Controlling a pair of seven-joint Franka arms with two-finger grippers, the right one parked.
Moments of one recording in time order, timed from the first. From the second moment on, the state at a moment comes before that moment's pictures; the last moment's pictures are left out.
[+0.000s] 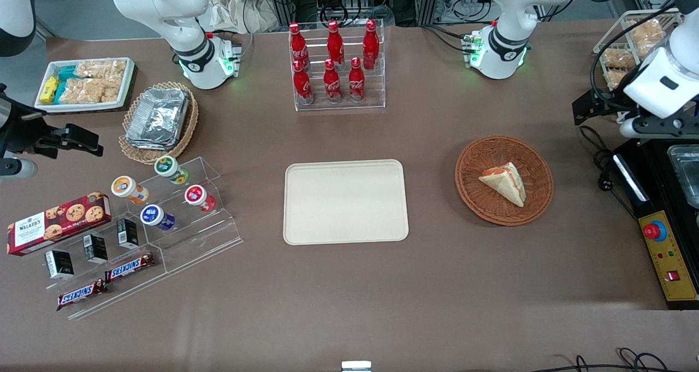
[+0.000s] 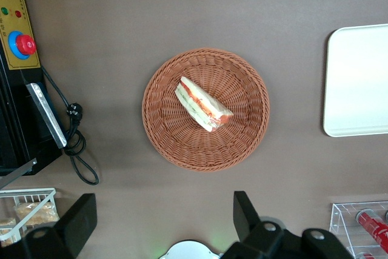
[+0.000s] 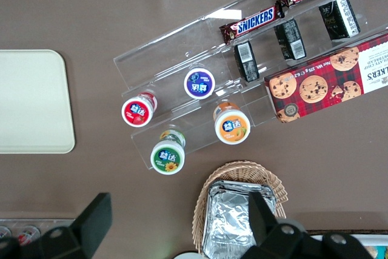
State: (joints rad) arm -0.05 -0.06 -0.03 -1.64 0.02 1.49 -0.04
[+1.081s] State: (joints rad) arm -0.05 -0.06 -0.04 -2.14 0.01 2.02 -0.86
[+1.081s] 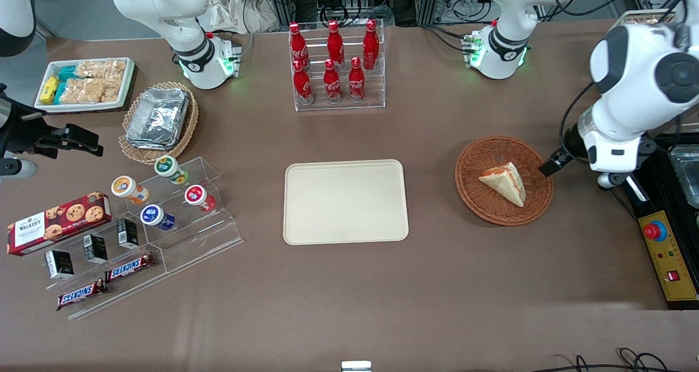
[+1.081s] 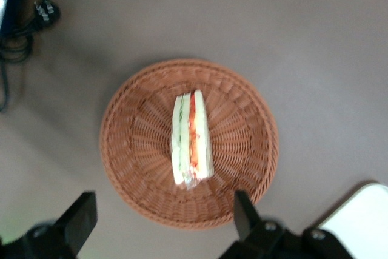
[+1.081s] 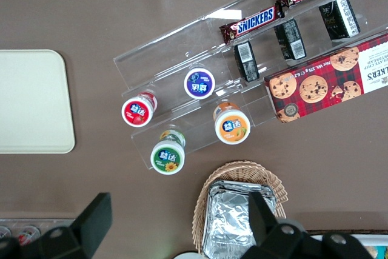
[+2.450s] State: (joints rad) arm -0.05 0.15 -0.06 -2.48 0.00 2.60 -1.11
